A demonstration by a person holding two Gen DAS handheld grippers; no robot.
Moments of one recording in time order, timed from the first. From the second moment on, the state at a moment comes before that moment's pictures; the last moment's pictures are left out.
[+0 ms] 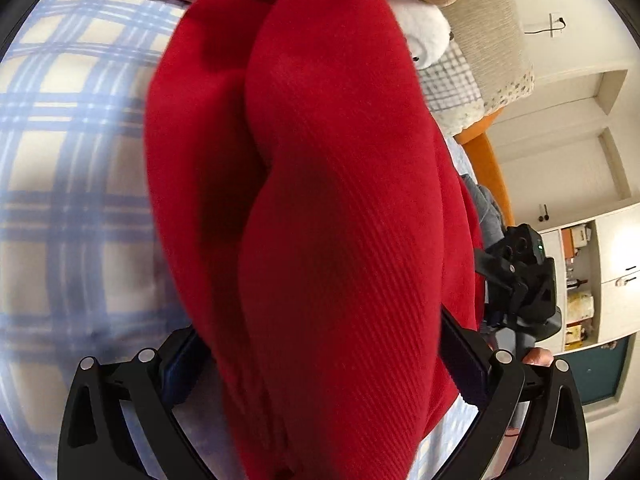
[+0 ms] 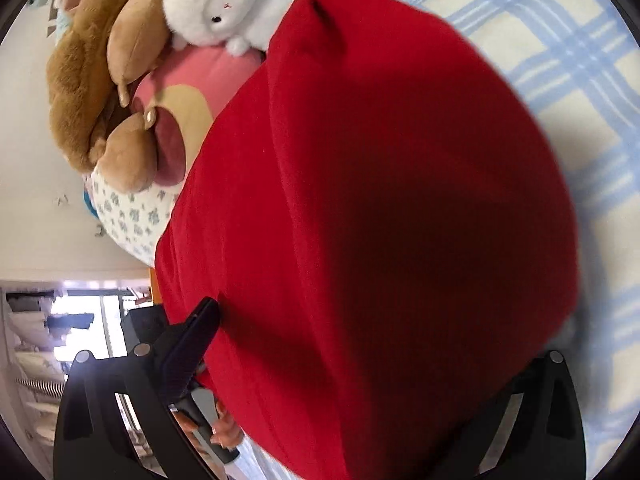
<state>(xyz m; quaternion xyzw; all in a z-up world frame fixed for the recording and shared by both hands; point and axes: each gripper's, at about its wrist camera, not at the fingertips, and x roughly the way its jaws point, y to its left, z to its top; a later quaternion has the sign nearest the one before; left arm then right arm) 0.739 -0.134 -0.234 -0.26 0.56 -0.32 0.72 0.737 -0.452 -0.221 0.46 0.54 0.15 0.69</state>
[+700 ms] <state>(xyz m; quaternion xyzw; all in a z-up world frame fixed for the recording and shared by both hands) 0.676 -0.152 -0.179 -0.21 0.51 -0.27 0.79 0.710 -0.418 -0.174 0.44 0.49 0.18 0.73</state>
